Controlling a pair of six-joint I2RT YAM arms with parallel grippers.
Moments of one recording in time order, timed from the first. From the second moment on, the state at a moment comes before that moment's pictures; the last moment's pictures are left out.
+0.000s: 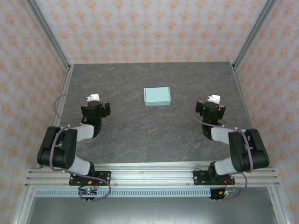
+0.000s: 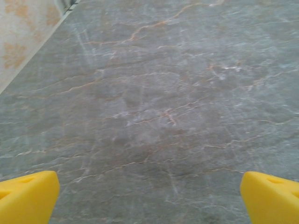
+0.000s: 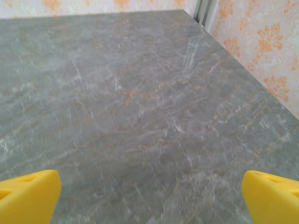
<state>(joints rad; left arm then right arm) -0.06 1.48 0.44 0.53 -0.33 -0.09 0.12 1.44 0.41 0.60 0.41 0.12</state>
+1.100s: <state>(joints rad) -0.04 1.49 0.42 0.62 -0.21 -0.07 0.03 1.52 0.40 0.71 0.22 0.16</state>
